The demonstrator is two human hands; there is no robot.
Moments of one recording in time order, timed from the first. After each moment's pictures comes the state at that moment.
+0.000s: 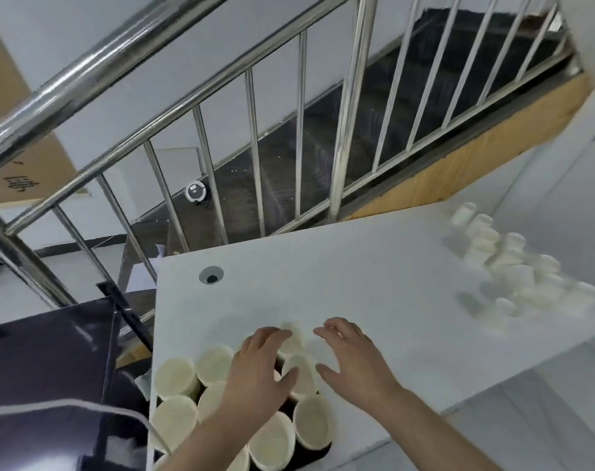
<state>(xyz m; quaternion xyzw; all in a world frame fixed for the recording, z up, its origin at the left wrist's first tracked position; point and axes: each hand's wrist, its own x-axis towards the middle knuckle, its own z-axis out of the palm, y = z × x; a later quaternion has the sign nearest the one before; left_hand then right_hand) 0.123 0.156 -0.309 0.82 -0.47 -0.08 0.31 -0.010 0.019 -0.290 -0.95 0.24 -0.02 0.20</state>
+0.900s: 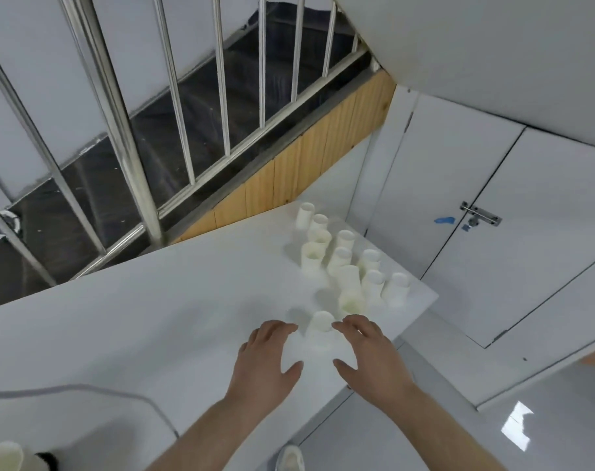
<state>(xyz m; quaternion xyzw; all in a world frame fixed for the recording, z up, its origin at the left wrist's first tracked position) -0.104 -0.182 -0.315 0.73 -0.60 -0.17 0.28 -0.290 -0.264 -0.284 -0.88 0.45 -0.03 0.15</state>
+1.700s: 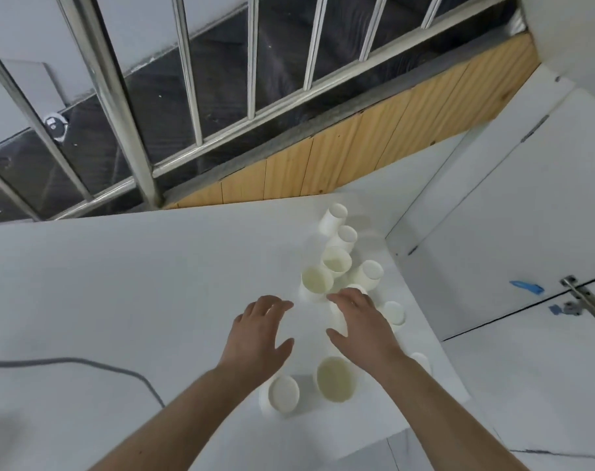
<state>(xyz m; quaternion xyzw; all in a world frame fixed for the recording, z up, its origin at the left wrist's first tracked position) -0.104 -0.378 -0.339 0.83 -0.48 -0.17 0.23 -0.240 -0.528 -0.314 -0.93 0.32 0.07 0.16</state>
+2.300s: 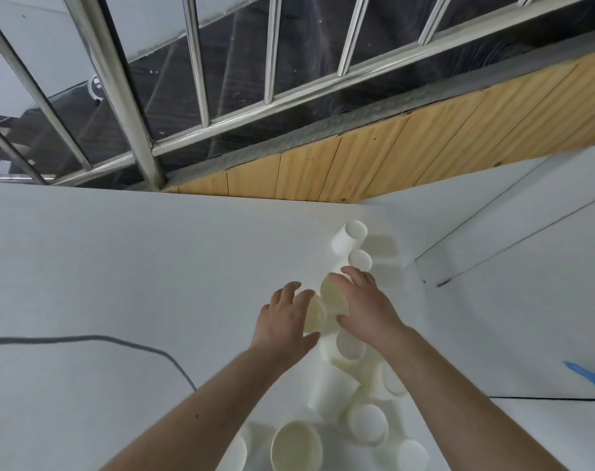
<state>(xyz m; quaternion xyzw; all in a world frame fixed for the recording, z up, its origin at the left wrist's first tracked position) -0.100 -0.518 -0.384 0.87 -0.40 -0.19 0.20 -0.171 -0.675 -0.350 -0.96 0.21 0.15 0.12</state>
